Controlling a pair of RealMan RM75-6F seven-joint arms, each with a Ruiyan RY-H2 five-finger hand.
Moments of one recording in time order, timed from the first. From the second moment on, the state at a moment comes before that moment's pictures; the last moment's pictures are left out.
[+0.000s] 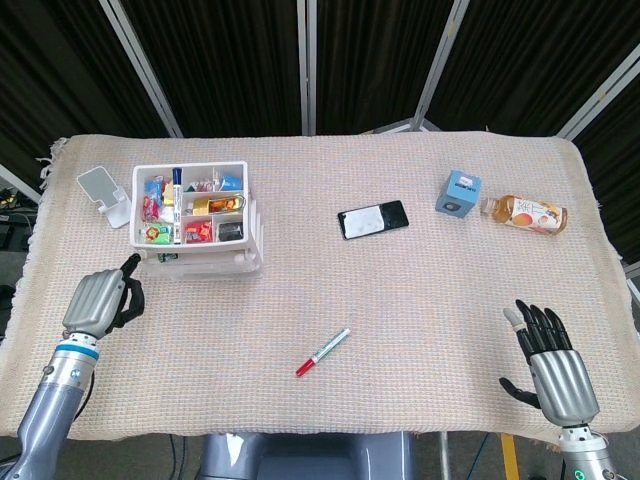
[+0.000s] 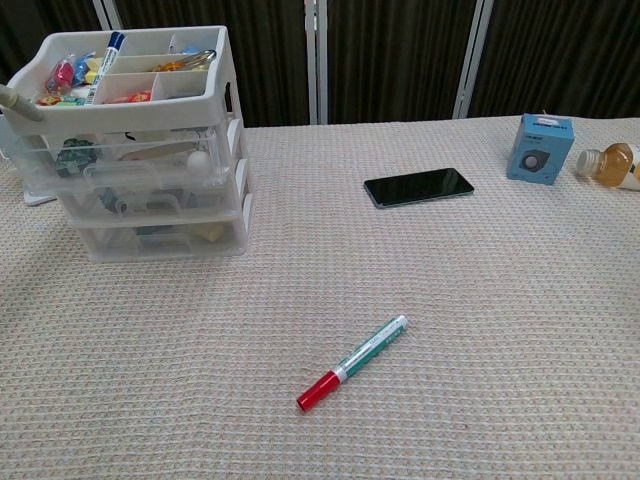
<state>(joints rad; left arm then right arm) -0.44 -1.11 -0.20 -2.07 0.92 1.20 0.33 0.04 -1.23 0.00 -1.60 -1.67 1.56 -0.12</state>
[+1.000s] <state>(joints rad) -0.51 -1.11 -0.16 -2.09 0.85 1.17 0.37 0.04 -1.23 -0.01 -1.60 -1.67 1.55 -0.13</state>
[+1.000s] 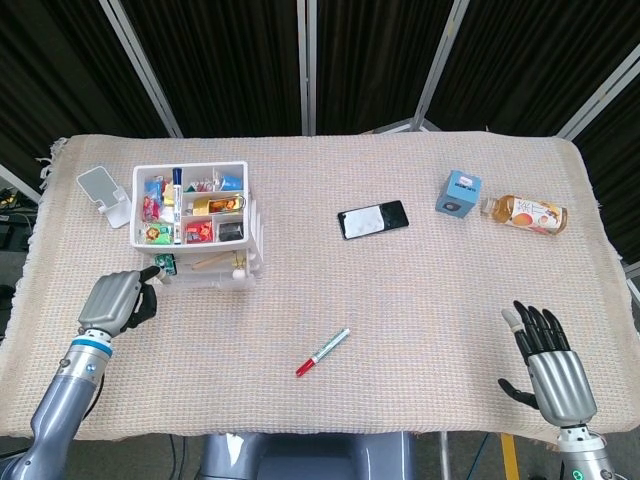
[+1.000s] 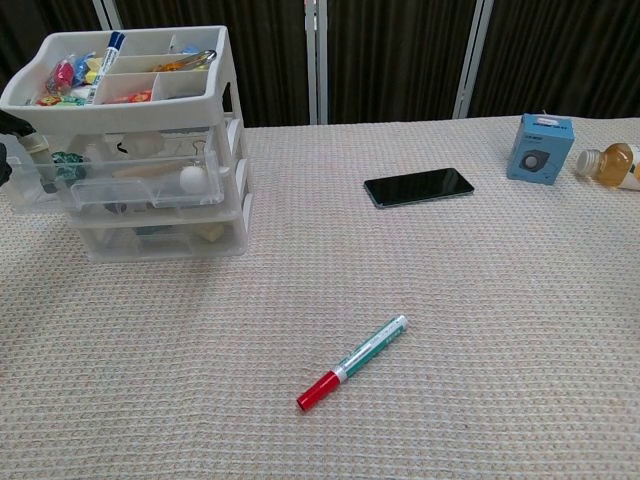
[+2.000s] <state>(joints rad) -0.43 -1.01 -0.04 -2.15 1.10 1.15 0.27 0.04 -1.24 -0.01 -1.59 -1.67 1.55 -0.14</state>
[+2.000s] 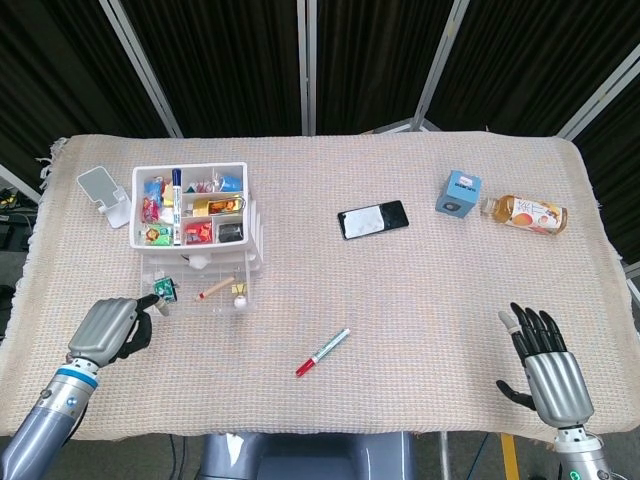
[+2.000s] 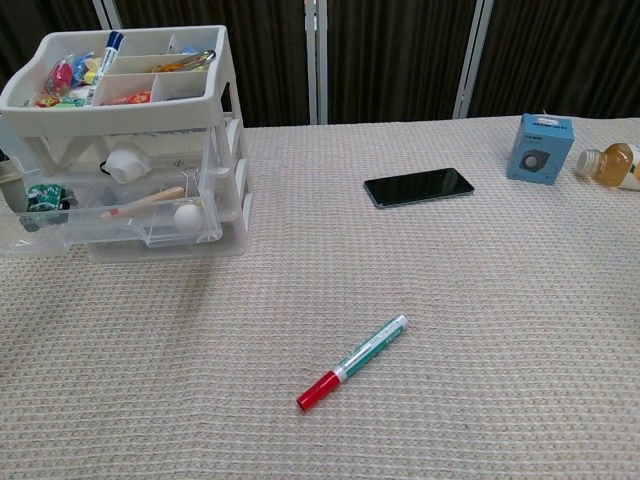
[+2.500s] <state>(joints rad) -0.41 -0.99 -0.05 -2.15 1.15 1.19 0.24 0.04 -1.25 -0.01 -1.59 -1.68 1.55 -0.15</state>
